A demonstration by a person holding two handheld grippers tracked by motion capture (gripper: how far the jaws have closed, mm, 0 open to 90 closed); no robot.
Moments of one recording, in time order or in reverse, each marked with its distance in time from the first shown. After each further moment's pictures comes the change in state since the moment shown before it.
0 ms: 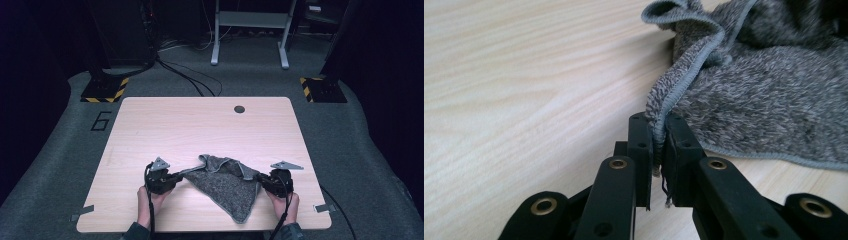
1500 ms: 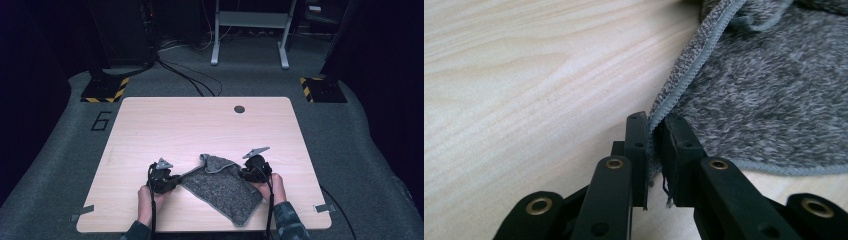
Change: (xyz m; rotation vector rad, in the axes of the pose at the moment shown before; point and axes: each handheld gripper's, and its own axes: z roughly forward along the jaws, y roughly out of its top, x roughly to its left) left arm 0.007 -0.001 0.017 0.117 0.053 0.022; right arm 0.034 0.048 0.050 0.243 0.096 -0.322
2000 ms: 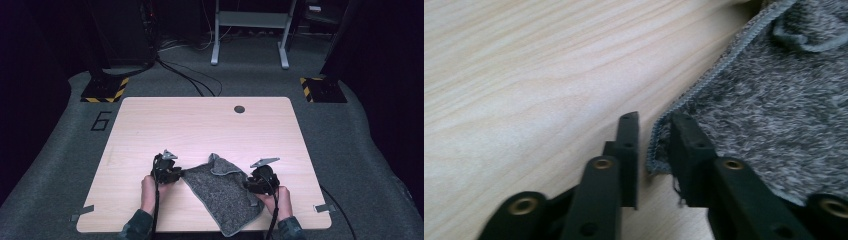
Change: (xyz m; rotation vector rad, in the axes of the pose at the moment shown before) left arm 0.009 0.025 0.014 0.049 0.016 0.043; right arm 0.016 -0.029 -0.027 -0.015 -0.009 0.100
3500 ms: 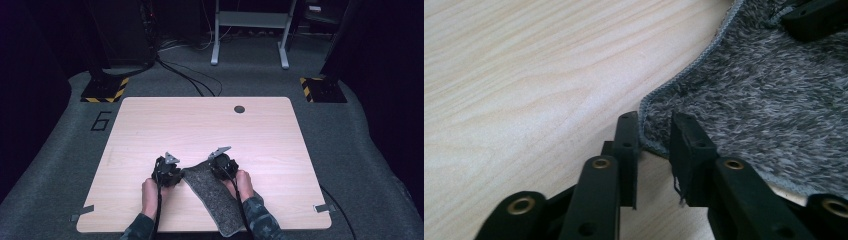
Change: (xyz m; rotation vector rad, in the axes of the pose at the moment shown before) left arm -0.013 -0.004 -0.001 -0.004 0.085 0.048; right arm 0.059 0.074 0.088 0.004 -0.039 -0.218
